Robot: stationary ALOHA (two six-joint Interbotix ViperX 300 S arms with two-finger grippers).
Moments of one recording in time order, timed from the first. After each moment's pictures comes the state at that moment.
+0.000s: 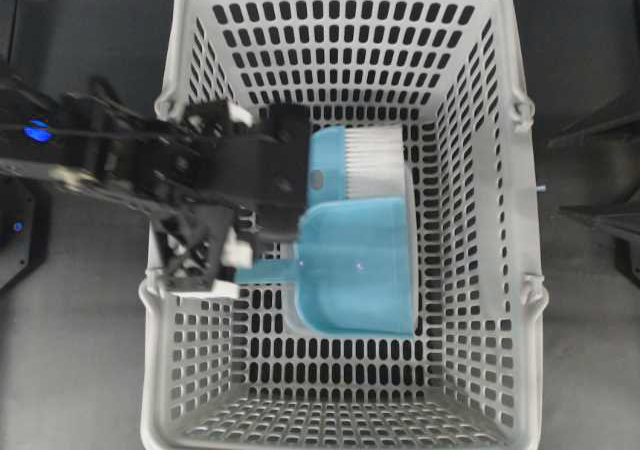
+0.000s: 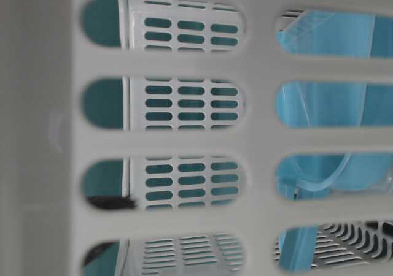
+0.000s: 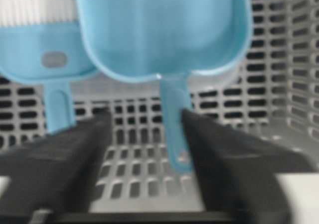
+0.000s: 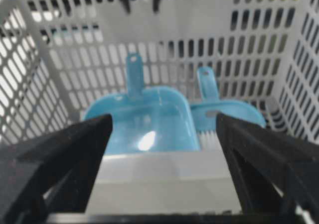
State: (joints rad) left arm -0.10 -0.13 0.17 0.04 1.01 -0.07; right arm 0.02 -1.05 1.05 0.01 0.25 0.06
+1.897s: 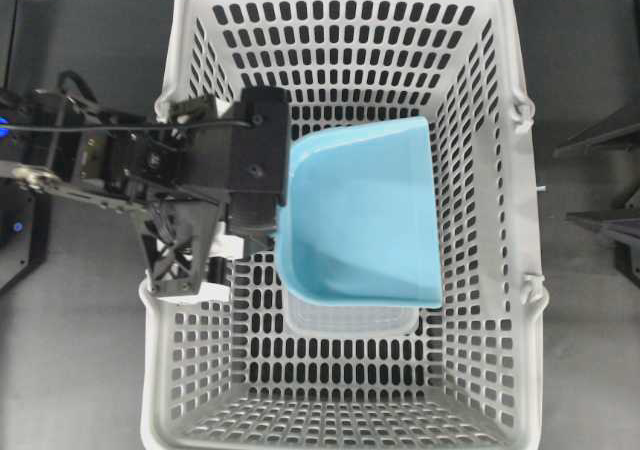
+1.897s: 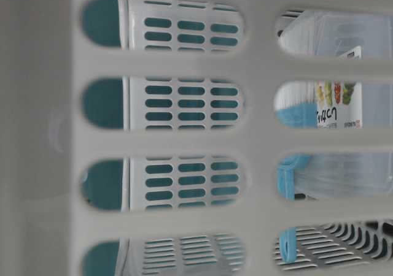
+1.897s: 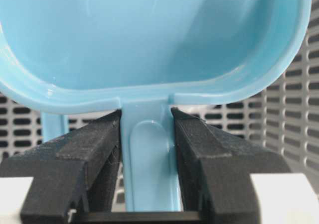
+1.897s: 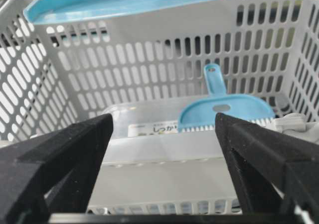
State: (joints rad) left arm -0.11 -0.21 0.16 0.04 0.97 -0.10; right arm 0.03 -1.10 1.13 0.02 0.20 0.10
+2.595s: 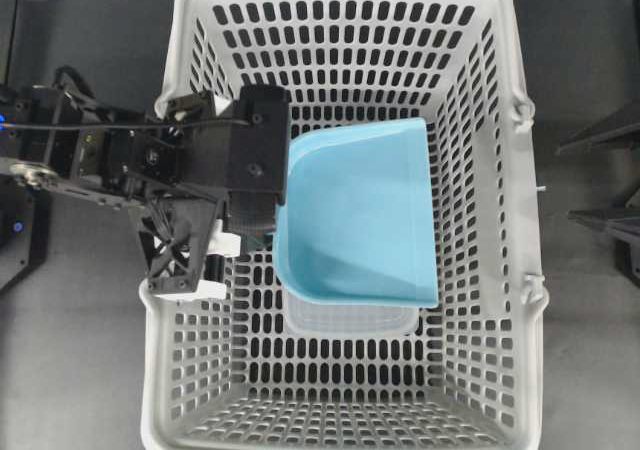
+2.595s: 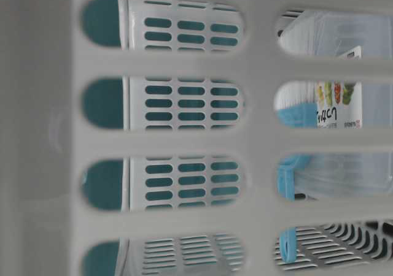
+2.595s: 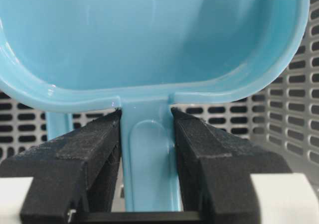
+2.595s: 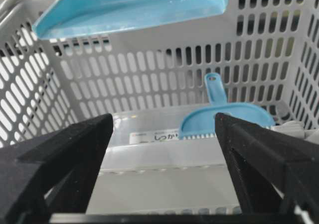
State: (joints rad) left arm -0.11 -0.21 0.15 0.04 0.98 -0.10; right arm 0.03 -1.11 1.13 0.02 0.18 0.10
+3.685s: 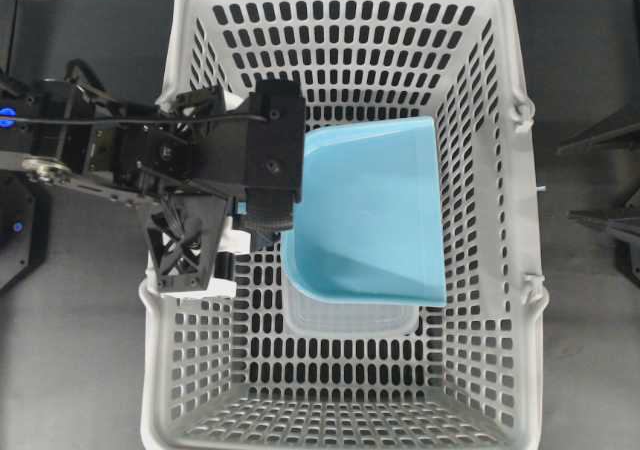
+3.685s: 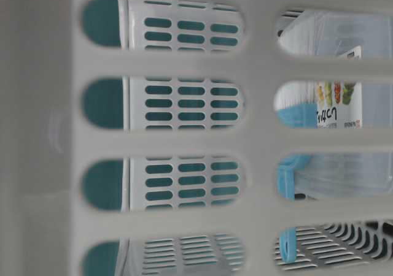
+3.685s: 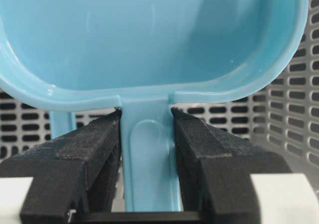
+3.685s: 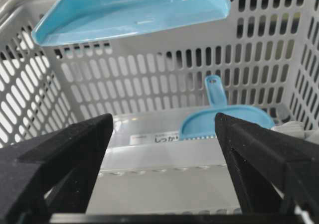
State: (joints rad) left arm -0.11 -0.17 0.10 0.04 1.03 -0.09; right arm 0.03 -1.12 1.14 0.02 0.16 0.10
